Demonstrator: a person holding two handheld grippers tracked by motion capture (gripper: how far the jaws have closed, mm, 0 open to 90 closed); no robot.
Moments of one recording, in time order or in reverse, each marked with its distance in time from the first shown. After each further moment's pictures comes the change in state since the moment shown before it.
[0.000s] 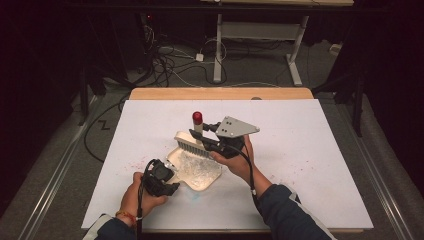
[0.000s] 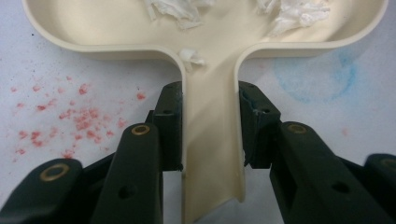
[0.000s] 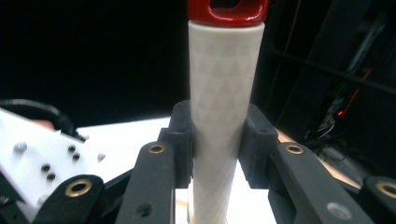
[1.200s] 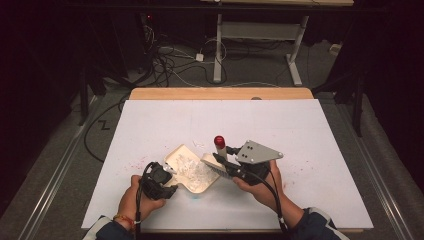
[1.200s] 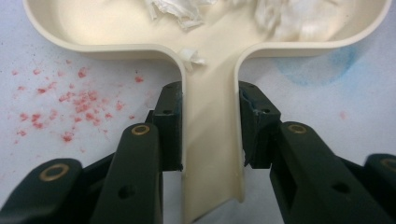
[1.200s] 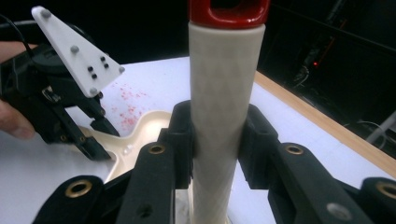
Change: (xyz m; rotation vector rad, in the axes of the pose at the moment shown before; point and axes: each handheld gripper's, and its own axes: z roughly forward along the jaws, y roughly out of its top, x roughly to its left) left arm -0.004 -0.006 -0.003 0.008 0.014 0.000; right arm 0.035 -0.008 -0.071 0.210 -0.091 0.008
